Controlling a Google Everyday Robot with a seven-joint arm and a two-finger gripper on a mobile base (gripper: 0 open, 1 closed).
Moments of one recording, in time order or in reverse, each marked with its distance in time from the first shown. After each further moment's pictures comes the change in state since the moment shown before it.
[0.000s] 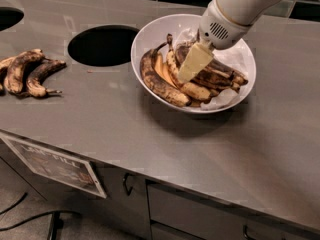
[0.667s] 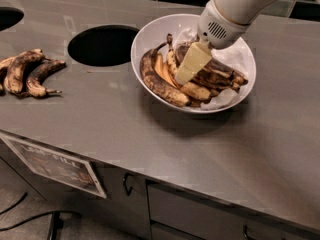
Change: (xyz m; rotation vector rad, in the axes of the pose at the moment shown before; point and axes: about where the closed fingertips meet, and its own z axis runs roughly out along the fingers) arm -0.001 -0.001 0.002 -0.006 0.008 -0.003
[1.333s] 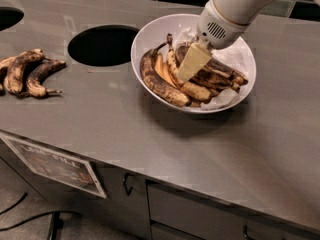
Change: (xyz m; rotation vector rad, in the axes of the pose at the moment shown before) arm -0.001 0.000 0.002 -0.003 0.006 -0.001
